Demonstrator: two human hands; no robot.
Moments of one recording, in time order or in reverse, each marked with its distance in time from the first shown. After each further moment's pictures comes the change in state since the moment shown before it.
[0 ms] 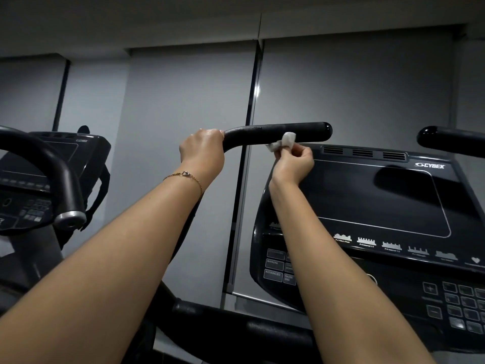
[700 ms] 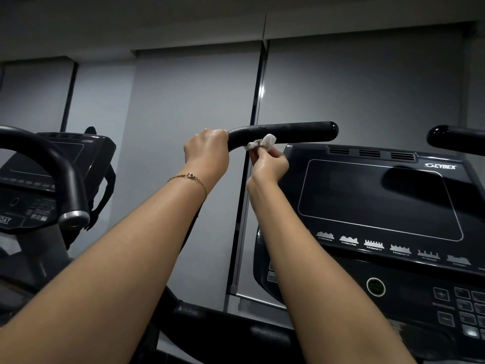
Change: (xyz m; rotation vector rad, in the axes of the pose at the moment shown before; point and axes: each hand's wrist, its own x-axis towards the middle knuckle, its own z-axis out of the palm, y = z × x) left_hand 0.001 0.001 0.004 0.040 0.027 0.021; right_hand -0.030 0.017 0.027 0.084 -0.042 0.268
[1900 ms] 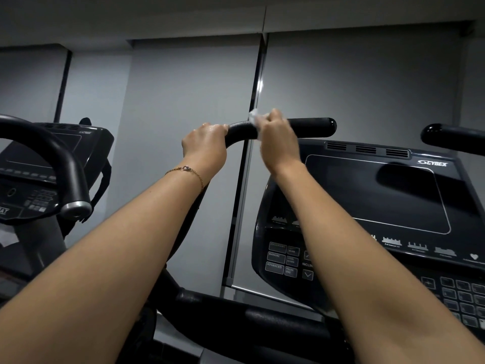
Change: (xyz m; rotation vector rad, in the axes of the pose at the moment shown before) left_hand -0.003 -0.006 0.000 -0.045 -0.010 -0.007; right_hand 0.034 -0.040 -0.012 -1.665 -0.469 -1.129
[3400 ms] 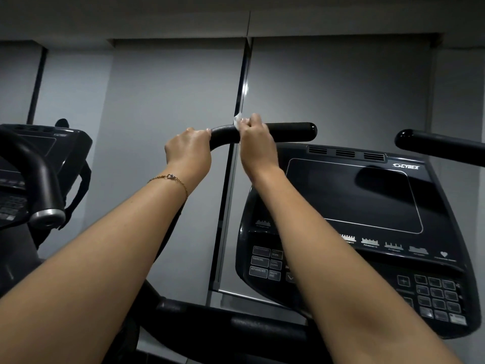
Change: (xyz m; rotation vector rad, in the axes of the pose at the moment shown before) left_hand -0.001 0.003 0.004 0.044 0.012 -0.007; right_hand -0.001 -0.011 0.000 0.014 -0.003 0.024
